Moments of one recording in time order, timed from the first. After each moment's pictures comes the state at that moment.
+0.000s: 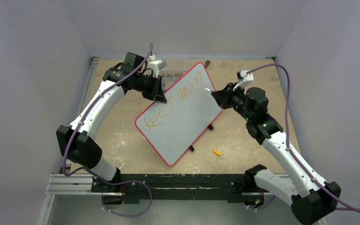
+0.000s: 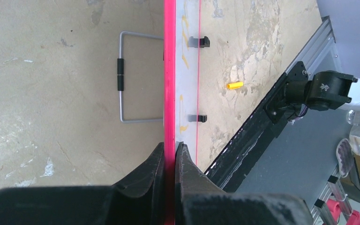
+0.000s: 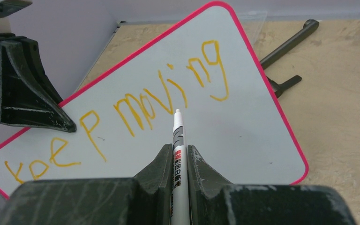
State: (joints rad) left arm -0.37 1.57 1.57 -0.94 0.60 -0.05; right arm 0.42 0.95 0.89 -0.11 -0.10 0.38
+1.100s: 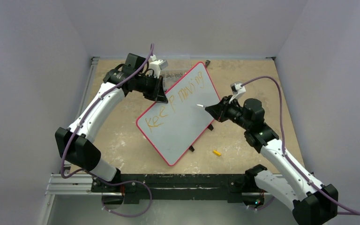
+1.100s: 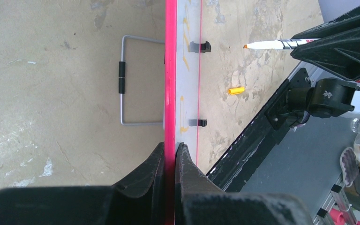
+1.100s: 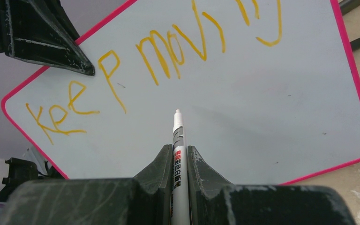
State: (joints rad) left arm -0.40 1.54 1.56 -0.91 0.55 -0.09; right arm 0.42 0.88 0.67 0.00 -0.31 0.45
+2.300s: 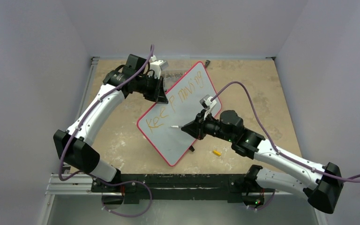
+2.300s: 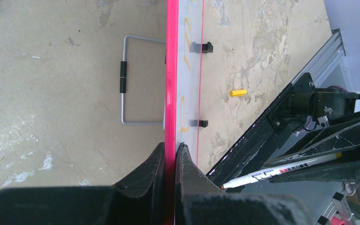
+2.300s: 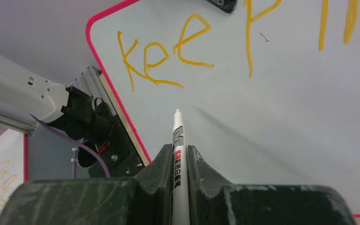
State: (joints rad) left arm -0.42 1.52 1.56 -0.91 0.49 -0.13; right arm 0.88 0.94 0.69 0.03 -0.19 0.43
